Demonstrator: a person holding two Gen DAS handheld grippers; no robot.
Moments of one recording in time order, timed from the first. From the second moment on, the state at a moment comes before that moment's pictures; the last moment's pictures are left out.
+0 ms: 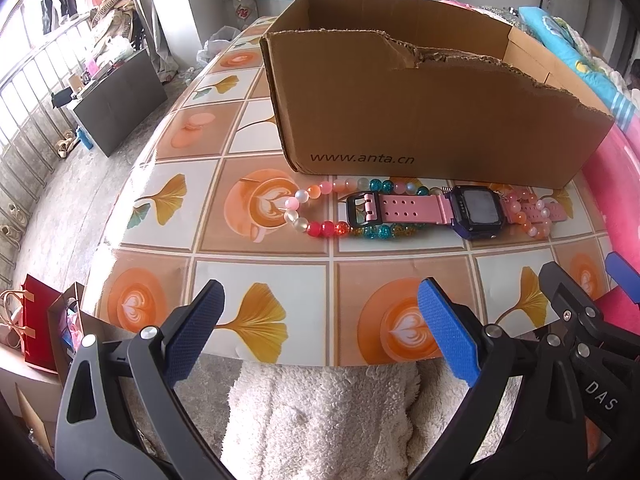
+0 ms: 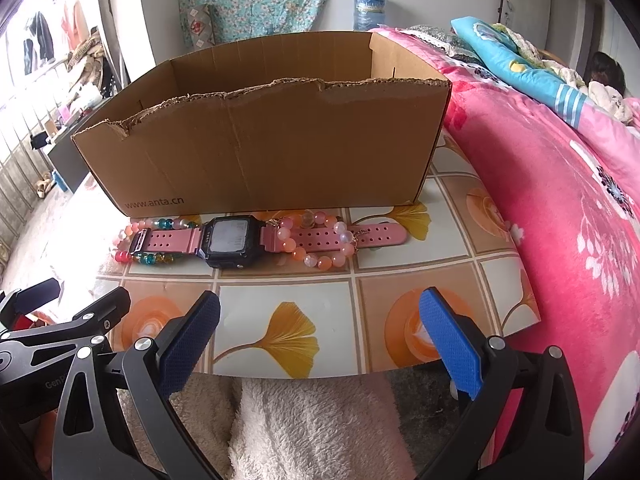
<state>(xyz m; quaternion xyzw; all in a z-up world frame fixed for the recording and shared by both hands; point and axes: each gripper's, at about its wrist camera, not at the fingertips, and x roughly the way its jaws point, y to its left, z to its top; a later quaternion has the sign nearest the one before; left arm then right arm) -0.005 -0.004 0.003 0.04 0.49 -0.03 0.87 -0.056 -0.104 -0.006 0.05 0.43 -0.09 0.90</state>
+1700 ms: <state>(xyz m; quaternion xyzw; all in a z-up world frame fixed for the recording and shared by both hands) -0.008 0.012 -0.001 0.04 0.47 -0.03 0.88 -0.058 -0.108 0.004 0.06 0.40 -0.08 0.91</state>
